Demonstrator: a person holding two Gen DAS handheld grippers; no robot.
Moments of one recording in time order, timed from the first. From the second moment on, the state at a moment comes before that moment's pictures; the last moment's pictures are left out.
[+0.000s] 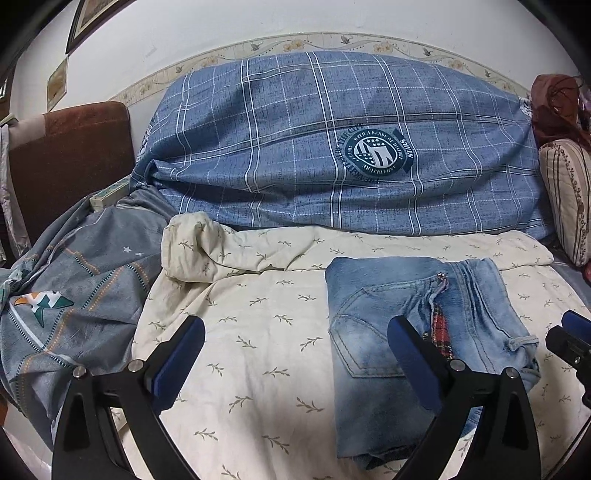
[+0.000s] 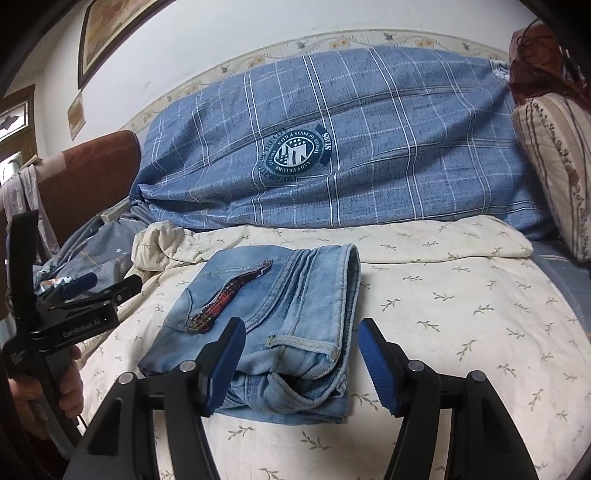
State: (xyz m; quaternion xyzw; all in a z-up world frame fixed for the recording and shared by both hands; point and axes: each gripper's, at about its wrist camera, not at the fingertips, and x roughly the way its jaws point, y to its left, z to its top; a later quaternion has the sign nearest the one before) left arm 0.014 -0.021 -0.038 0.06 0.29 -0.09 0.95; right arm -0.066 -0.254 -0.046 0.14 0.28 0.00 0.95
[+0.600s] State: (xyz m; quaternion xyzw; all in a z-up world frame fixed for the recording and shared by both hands) left arm -0.040 -0.003 -0.040 0.05 0.31 -0.06 0.95; right arm -0.101 -0.262 -0.045 0.17 0.28 -0.02 0.95
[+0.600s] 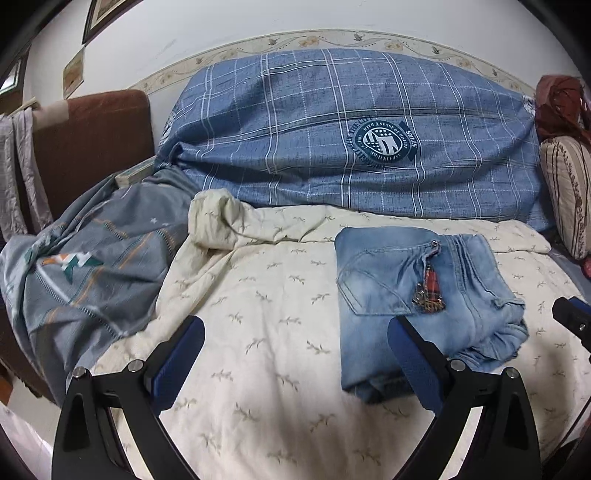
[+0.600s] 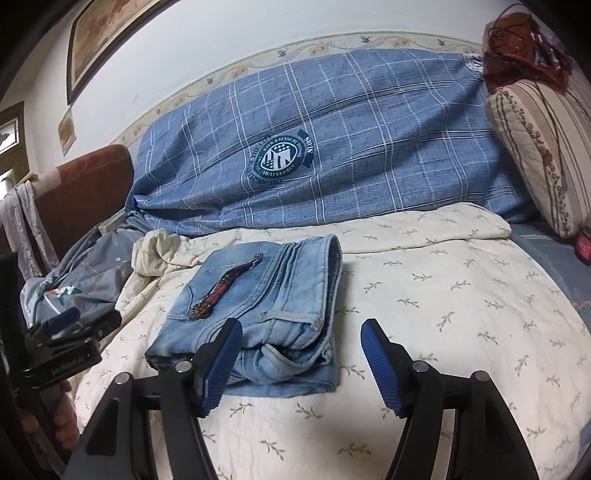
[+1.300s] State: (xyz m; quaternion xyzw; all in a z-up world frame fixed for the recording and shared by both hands) left arm -0.105 -0.008 0.019 0.05 0.28 -0.07 0.96; right arm -0.180 -0.267 -0.003 0.20 0.22 -0.03 0.95
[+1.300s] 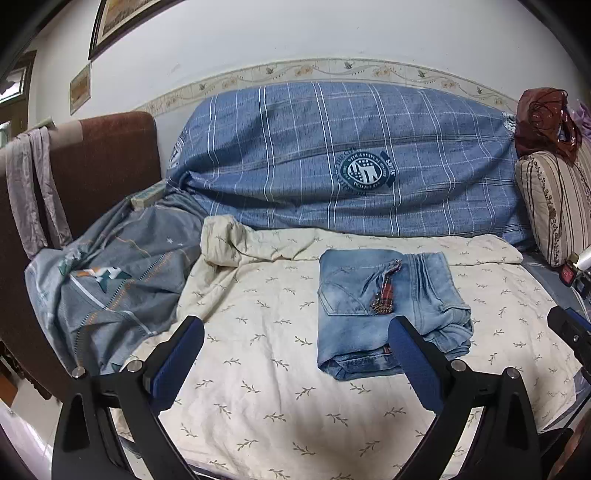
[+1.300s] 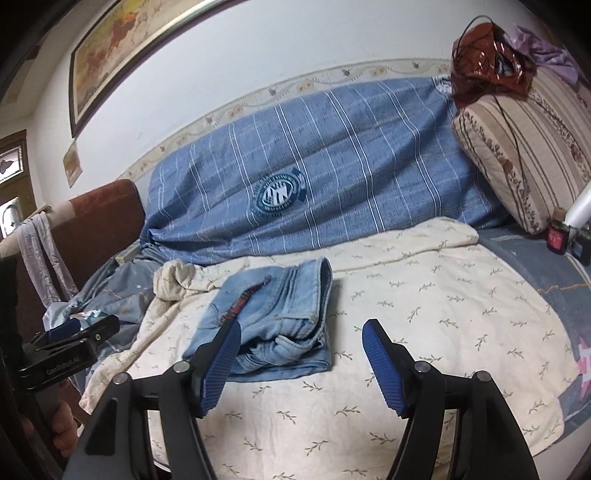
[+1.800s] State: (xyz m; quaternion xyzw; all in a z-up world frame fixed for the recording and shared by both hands) left arm -0.132 -0.009 0.054 0.05 0.25 -0.07 0.97; right arm -0.200 -0.242 0.034 0.16 0.17 -0.01 0.97
